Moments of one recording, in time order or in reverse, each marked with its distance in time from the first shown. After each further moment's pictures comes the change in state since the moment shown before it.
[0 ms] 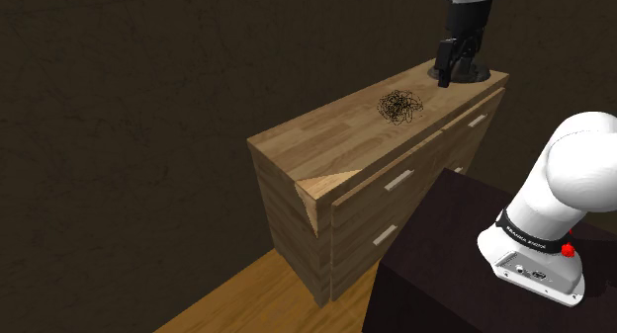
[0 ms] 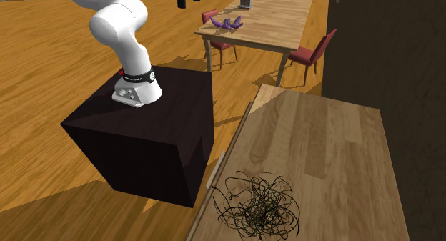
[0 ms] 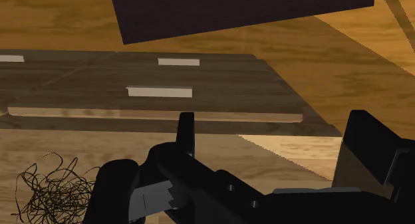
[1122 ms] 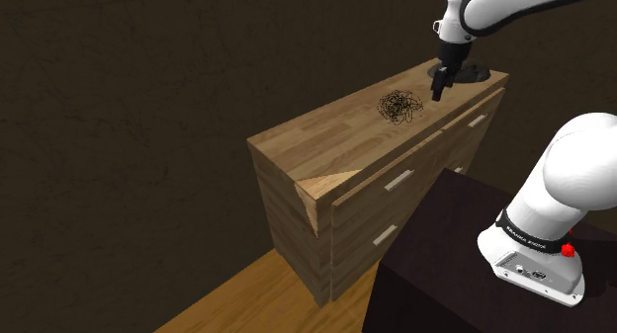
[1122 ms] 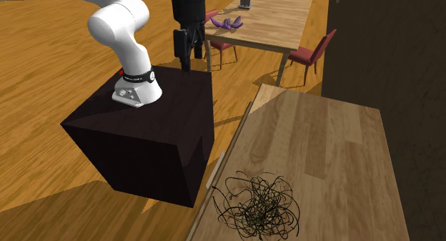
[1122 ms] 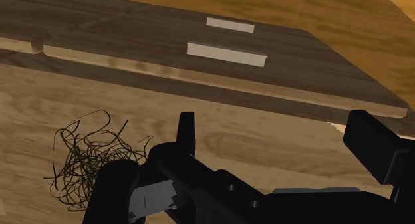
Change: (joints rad) arm -0.075 0.174 -0.292 -0.154 -0.279 0.473 -0.316
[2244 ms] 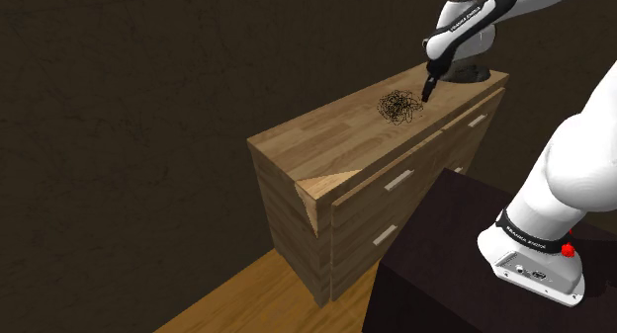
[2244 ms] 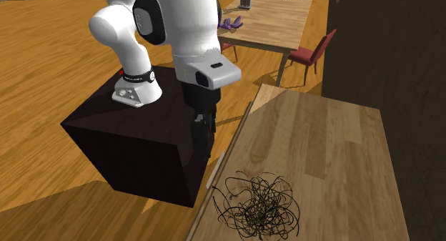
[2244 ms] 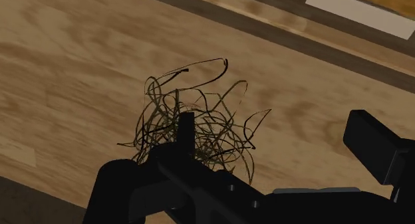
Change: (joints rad) arm 0.072 0.615 -0.372 0.224 0.178 0.576 -0.514
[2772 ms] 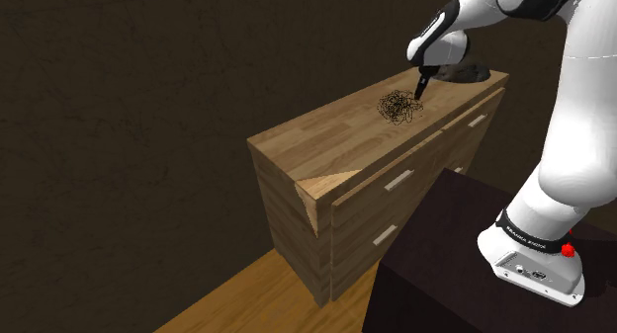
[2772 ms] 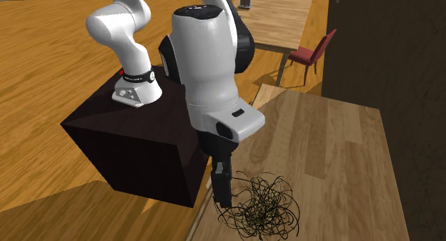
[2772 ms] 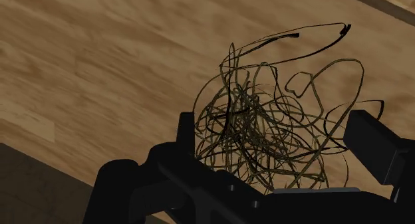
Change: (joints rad) arm -0.159 0.359 0.112 0.254 0.432 0.112 -0.406
